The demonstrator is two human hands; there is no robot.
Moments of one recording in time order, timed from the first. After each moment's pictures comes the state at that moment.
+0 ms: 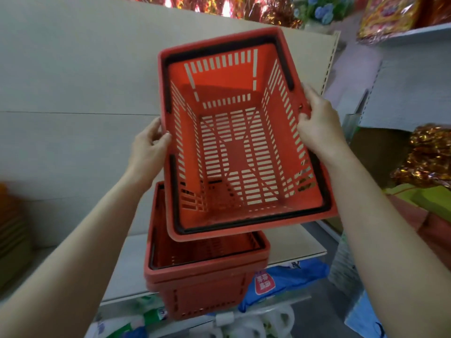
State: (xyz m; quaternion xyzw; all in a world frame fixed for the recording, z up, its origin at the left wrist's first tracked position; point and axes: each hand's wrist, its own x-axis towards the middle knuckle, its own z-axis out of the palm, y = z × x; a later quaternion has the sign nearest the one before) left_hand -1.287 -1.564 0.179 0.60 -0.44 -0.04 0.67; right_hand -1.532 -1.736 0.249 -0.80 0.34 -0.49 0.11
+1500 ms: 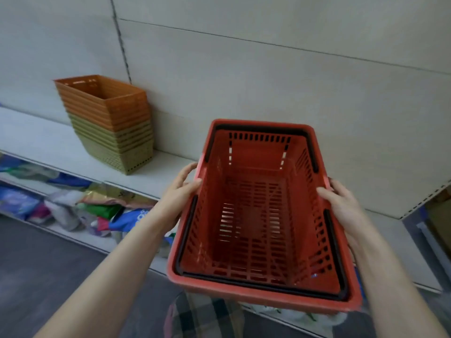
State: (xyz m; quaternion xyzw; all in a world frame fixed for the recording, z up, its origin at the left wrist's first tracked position) left_hand -1.296 -1.430 -0.008 0.64 -0.12 -0.24 0.72; right_hand -1.449 -1.726 0.012 -0.67 0.29 -0.20 0.65
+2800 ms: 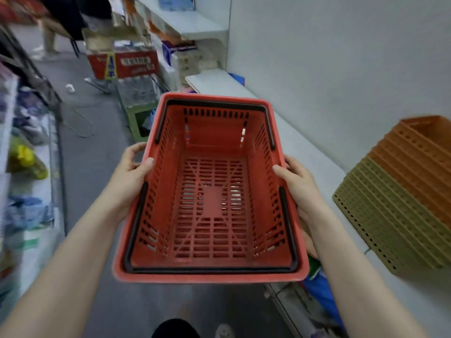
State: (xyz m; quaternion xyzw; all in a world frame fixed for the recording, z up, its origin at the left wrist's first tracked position) left_hand -1.004 -0.697 -0.027 0.70 0.23 0.13 0.66; right_hand -0.904 -1.000 -0.026 -0.69 0.00 0.13 0.72
